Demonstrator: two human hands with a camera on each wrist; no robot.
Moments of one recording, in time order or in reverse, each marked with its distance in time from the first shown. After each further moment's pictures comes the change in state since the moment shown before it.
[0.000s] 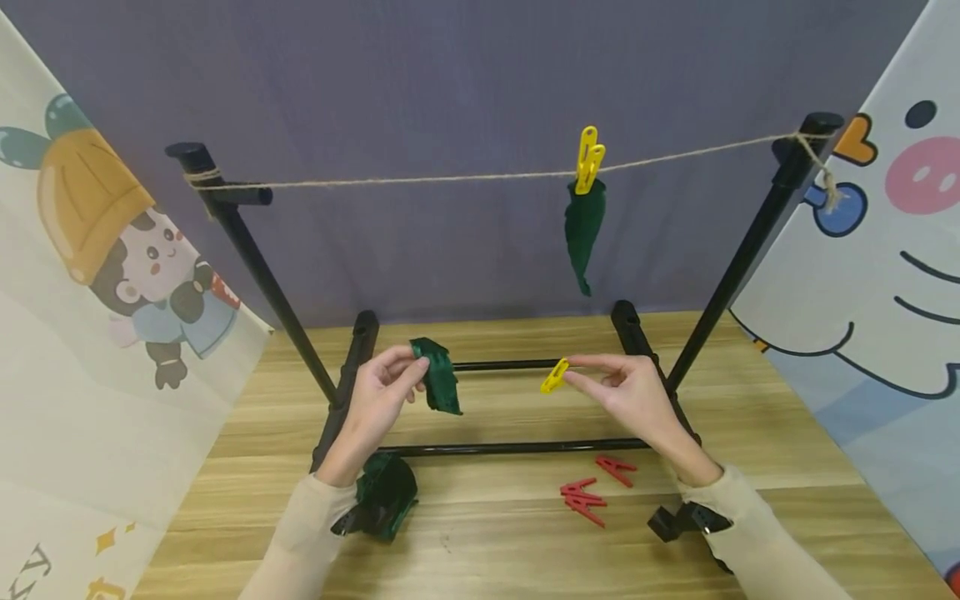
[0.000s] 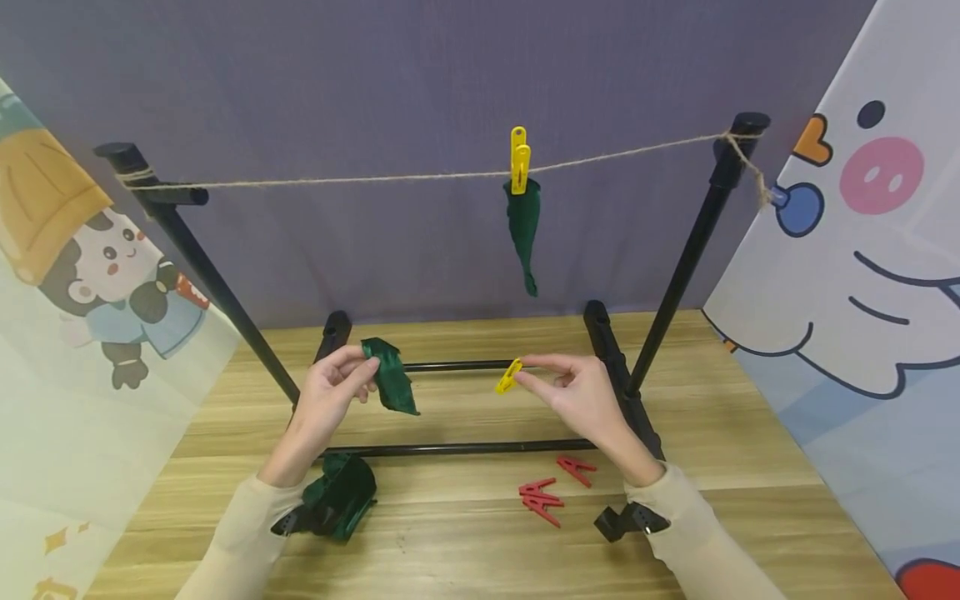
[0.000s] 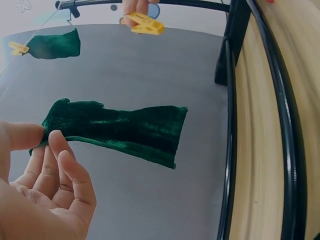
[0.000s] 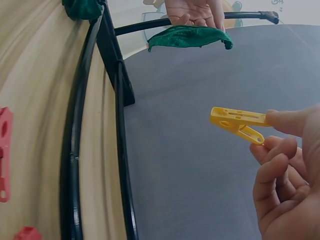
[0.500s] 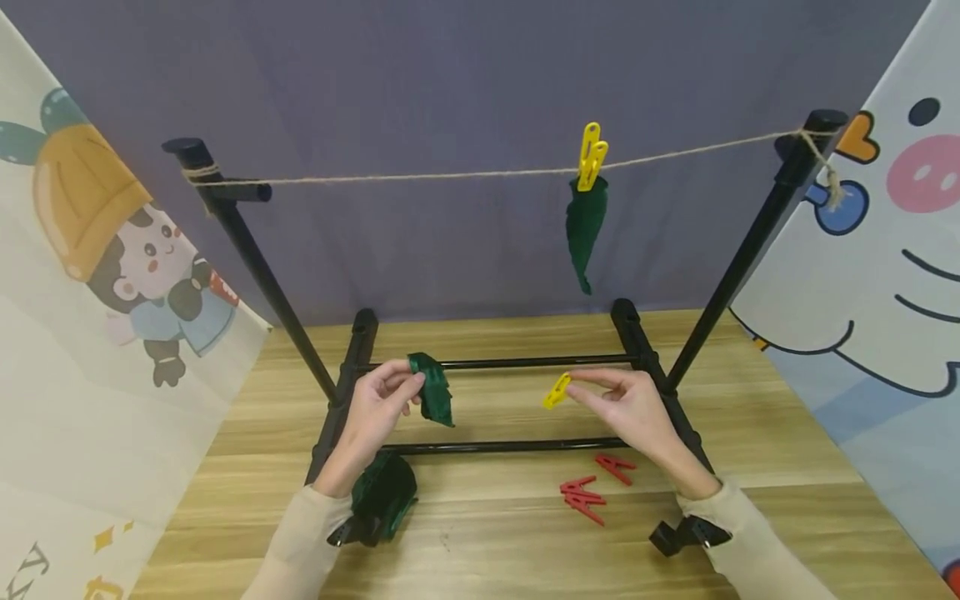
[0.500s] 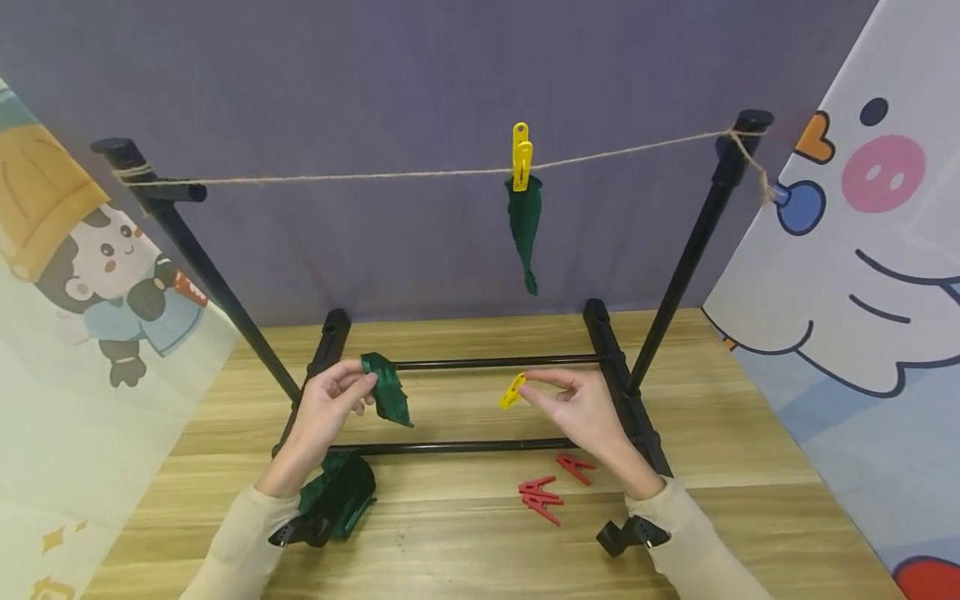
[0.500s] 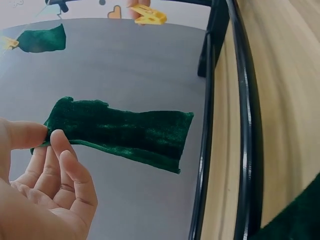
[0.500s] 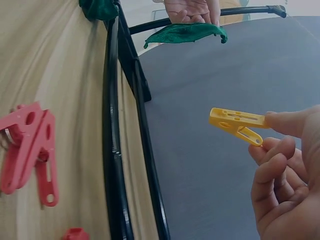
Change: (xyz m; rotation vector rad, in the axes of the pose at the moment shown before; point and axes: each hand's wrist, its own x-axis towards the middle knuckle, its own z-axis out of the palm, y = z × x) left_hand -0.011 -0.021 -0.007 0.030 -0.010 -0.053; right_hand -0.012 0.043 0.012 0.099 -0.023 0.107
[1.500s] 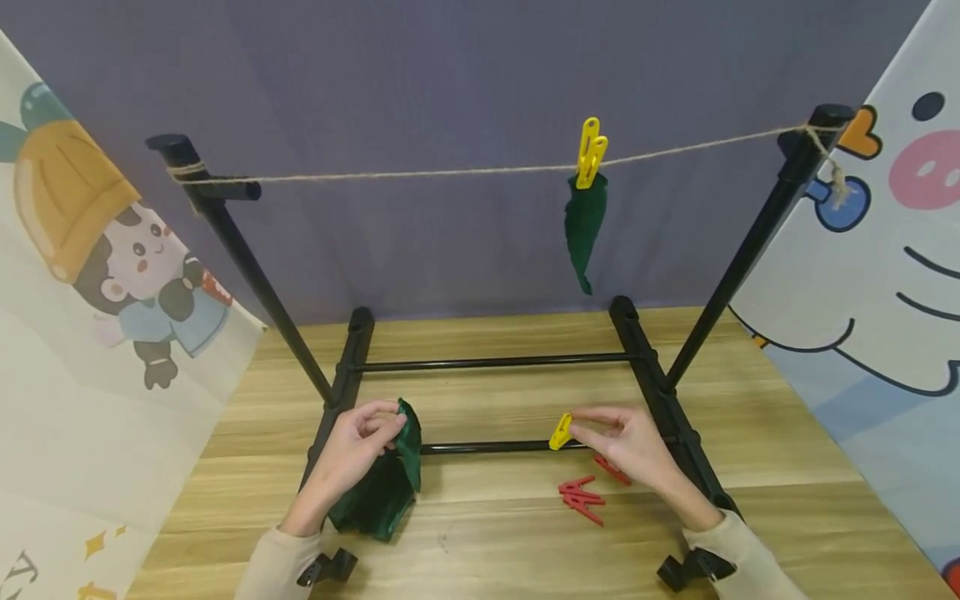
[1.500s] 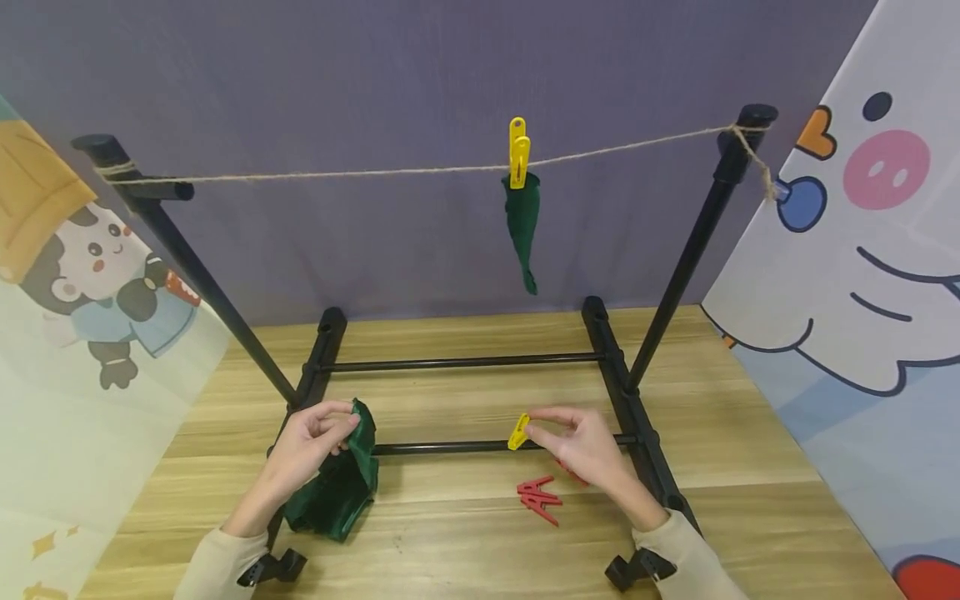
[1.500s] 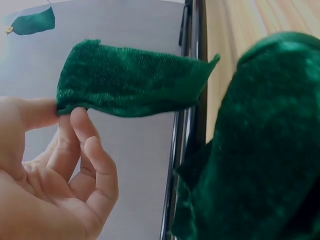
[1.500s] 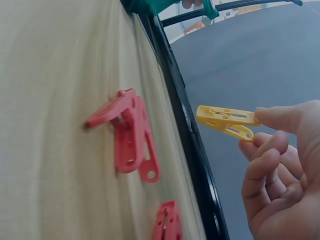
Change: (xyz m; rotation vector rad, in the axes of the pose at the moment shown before) left_hand -0.035 -0.013 -0.023 0.197 -0.121 -0.189; right_hand -0.031 0.040 0.011 -0.012 -0.105 0.221
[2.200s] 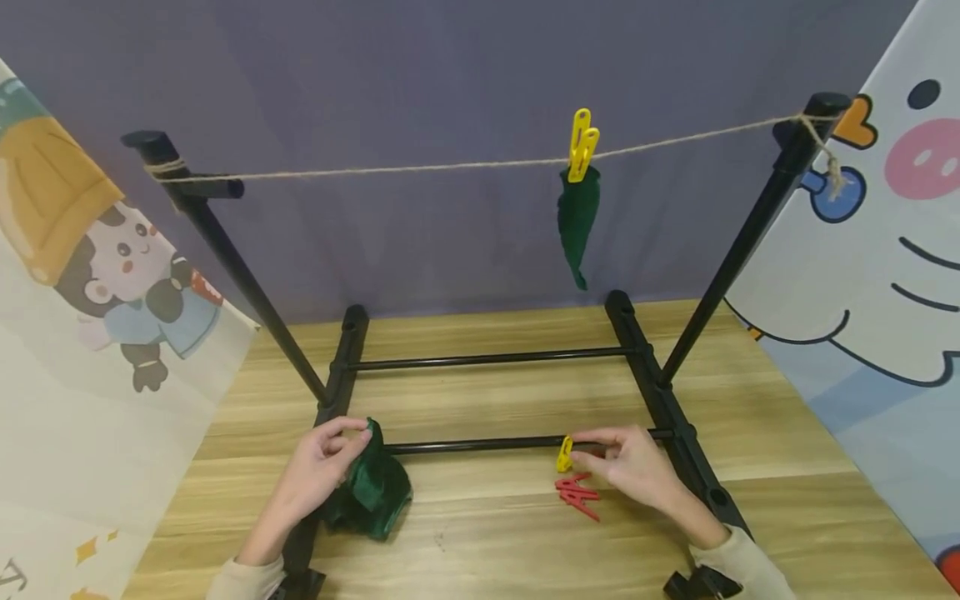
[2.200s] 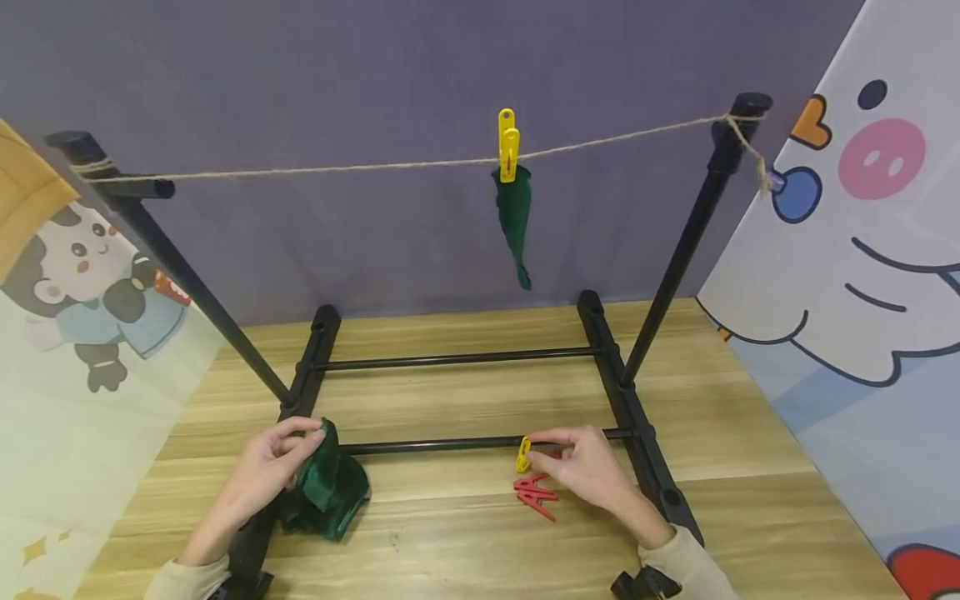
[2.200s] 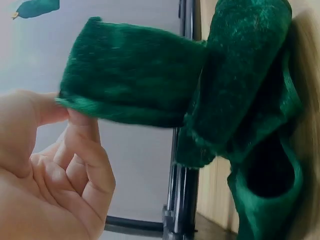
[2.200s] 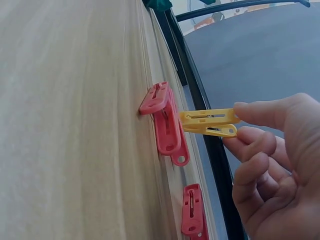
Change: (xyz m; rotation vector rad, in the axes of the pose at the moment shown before) left_hand -0.018 -0.033 -0.024 0.041 0.006 0.001; right_hand -0.018 0.022 0.005 -0.121 -0.039 -0.006
